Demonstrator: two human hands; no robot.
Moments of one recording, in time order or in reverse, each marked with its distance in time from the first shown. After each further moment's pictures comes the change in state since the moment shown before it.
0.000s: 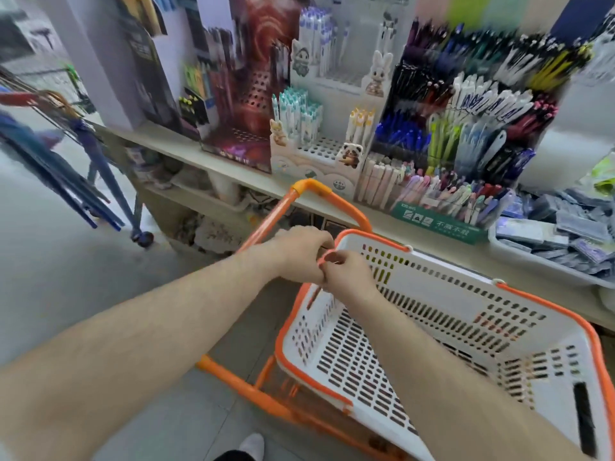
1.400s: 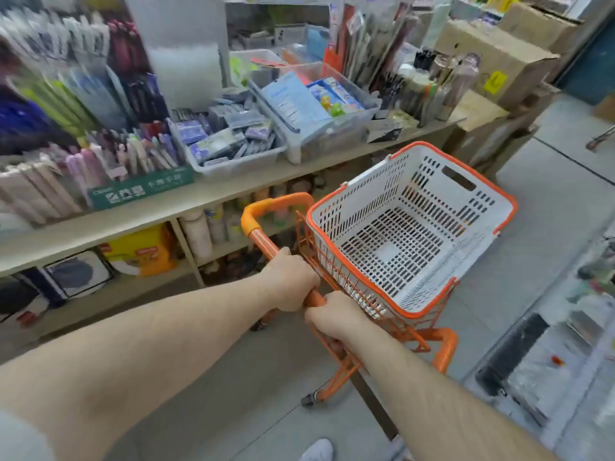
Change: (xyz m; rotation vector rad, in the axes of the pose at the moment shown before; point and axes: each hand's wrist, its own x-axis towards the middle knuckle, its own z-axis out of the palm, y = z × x) left_hand 0.023 0.297 0.178 0.788 -0.176 1.156; right_hand -0.183 0.236 -0.130 0.212 0.442 0.663
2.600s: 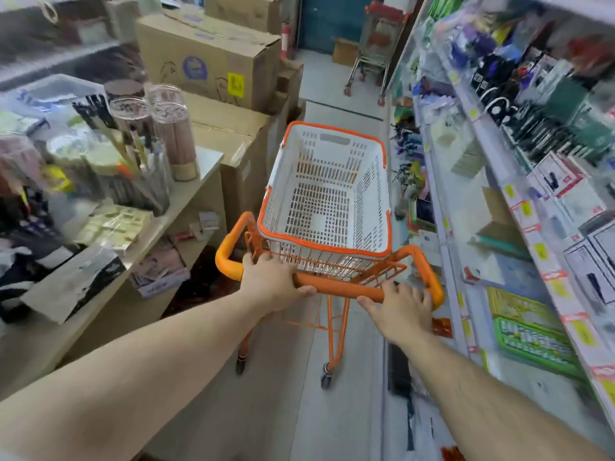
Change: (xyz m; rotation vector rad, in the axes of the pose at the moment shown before) left_hand 0.588 0.119 -0.209 -0.223 0.081 0.278; right_hand 0.193 0.279 -0.475 -0.361 0.742 0.648
